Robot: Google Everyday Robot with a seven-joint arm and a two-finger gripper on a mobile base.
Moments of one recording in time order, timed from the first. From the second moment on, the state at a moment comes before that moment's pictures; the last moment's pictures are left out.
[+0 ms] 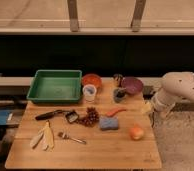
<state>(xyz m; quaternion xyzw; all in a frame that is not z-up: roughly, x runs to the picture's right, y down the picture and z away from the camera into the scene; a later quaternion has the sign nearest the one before) 0.315 0.136 0.743 -0.25 0.20 0.70 0.63</state>
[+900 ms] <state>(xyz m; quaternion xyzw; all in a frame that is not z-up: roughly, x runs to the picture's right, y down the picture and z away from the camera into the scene) 0.174 0.131 0.732 -0.29 0.15 0.58 0.74</state>
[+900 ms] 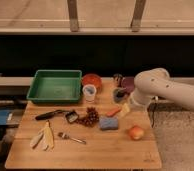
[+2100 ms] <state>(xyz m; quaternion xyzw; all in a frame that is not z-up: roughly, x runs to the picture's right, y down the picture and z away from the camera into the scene) 0.056 0.150 0.702 -0.32 0.10 0.47 0.82</state>
